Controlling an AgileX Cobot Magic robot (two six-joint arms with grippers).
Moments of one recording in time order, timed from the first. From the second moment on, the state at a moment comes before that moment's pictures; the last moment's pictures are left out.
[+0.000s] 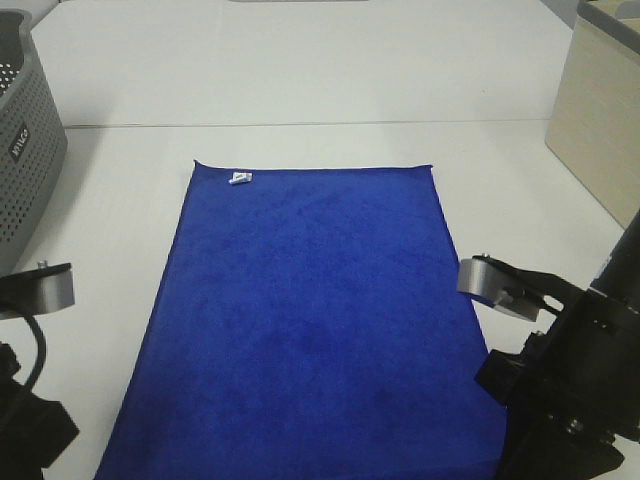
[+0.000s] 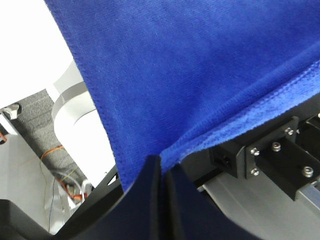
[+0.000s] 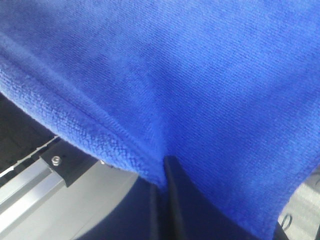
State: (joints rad) left arm -0.41 1.41 -0.64 -0.52 1.09 0.09; right arm 0.28 1.61 -0.63 0.71 1.12 -0.40
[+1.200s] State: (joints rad) left arm -0.49 1.66 -0.61 -0.63 1.13 0.23; right arm 0.28 1.77 -0.49 0.73 1.11 -0.47
